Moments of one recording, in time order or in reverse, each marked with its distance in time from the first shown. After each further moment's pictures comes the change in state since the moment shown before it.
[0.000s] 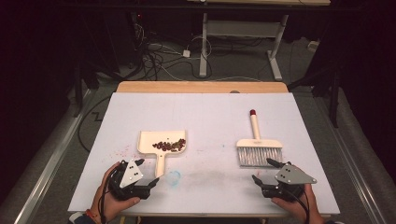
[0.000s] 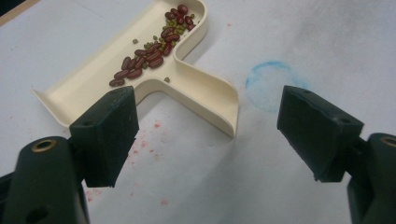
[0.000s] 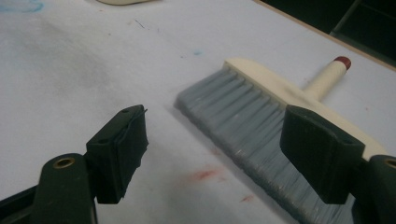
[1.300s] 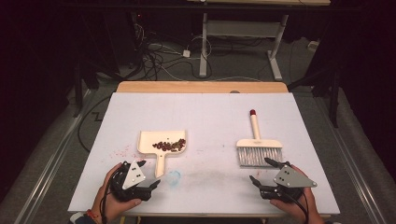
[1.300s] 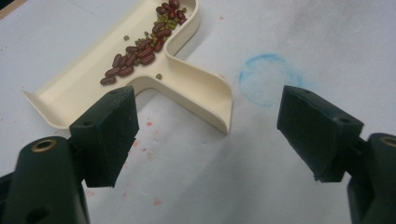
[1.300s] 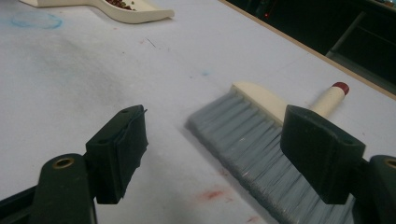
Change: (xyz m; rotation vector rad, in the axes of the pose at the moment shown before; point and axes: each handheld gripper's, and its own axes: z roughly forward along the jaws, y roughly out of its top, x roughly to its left) left arm -0.003 -0.001 0.004 0.025 -0.012 0.027; right arm 0.008 0.011 -0.005 -0.043 0.005 -0.043
